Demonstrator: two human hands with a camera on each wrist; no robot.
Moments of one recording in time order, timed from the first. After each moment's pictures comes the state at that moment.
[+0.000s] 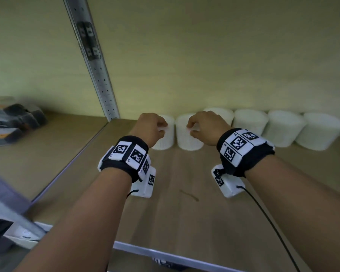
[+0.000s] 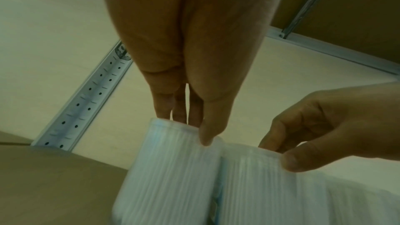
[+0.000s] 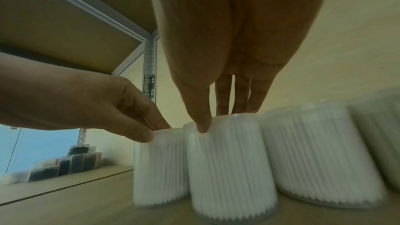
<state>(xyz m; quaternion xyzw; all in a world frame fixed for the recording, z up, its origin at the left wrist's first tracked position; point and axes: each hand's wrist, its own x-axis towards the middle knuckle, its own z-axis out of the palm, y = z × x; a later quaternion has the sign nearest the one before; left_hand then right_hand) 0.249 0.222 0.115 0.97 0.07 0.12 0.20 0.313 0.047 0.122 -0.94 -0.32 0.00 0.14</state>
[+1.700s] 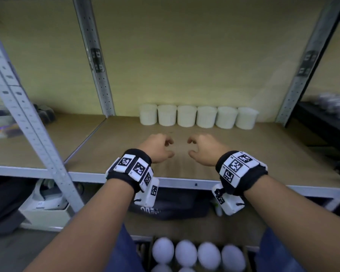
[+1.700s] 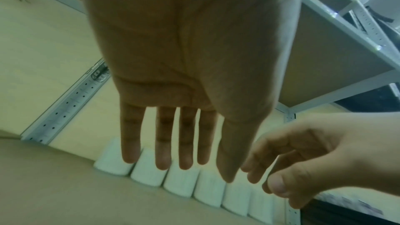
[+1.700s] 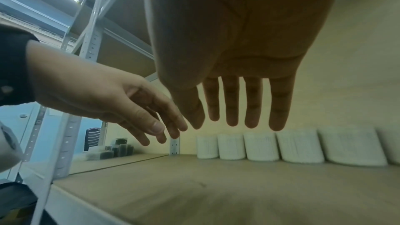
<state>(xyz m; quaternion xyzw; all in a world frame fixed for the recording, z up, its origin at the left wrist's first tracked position) 0.054 0.106 0.140 0.98 -0.01 0.00 0.21 0.093 -0.068 0.137 -0.96 -0.24 0.01 0.14</state>
